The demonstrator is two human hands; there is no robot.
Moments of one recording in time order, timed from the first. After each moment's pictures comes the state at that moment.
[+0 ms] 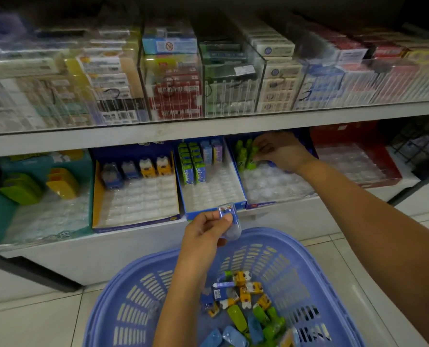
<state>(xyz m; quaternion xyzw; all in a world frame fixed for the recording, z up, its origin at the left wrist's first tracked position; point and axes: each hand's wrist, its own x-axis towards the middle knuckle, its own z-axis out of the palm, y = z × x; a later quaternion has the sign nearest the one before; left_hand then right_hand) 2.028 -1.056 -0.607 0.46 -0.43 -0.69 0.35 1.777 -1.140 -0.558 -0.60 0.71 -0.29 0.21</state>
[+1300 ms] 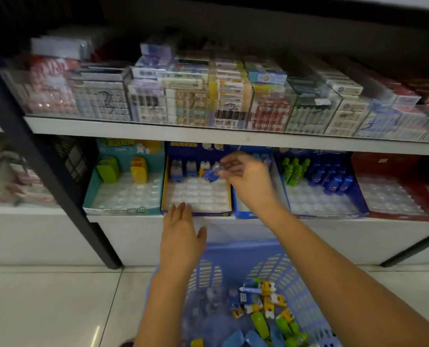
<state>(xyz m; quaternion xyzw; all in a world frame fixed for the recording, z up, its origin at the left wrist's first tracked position) 2.149 -1.079 -0.612 0.63 -0.72 -0.21 0.20 1.990 -1.115 -0.540 -0.61 0.61 -0.46 0.23</state>
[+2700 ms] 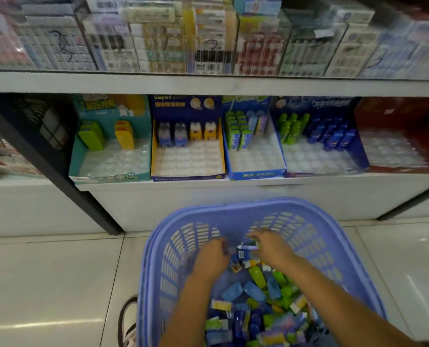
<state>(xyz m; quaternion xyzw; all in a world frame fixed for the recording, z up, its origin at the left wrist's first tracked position) 2.100 -1.018 -0.740 0.54 -0.74 -0.40 0.03 1.929 -0.991 -0.730 -0.61 0.74 0.01 0.30</state>
